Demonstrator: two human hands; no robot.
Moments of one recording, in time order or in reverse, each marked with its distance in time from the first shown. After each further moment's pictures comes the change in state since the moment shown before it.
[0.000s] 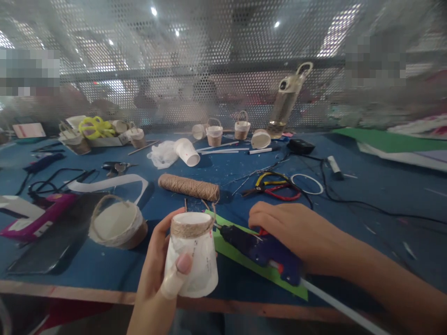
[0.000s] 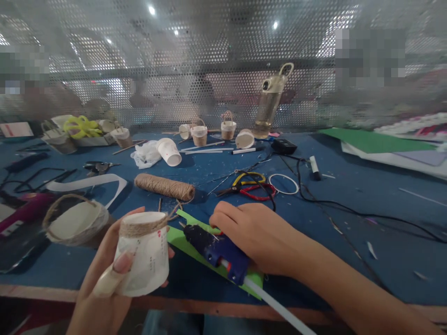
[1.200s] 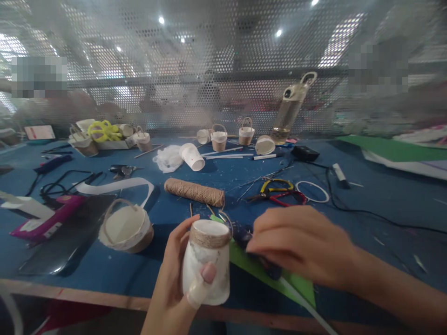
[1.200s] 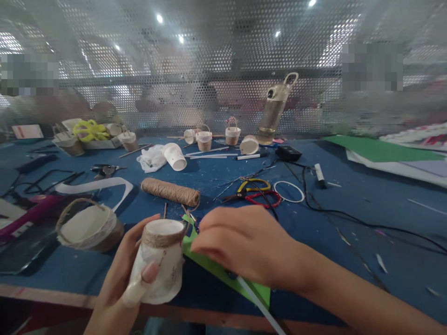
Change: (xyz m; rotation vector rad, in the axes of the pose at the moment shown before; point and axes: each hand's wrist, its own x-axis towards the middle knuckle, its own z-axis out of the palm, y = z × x) left_hand -0.004 0.000 0.000 0.190 -0.081 0.119; right_hand 0.033 -0.021 -0.021 0.188 0.519 -0.214
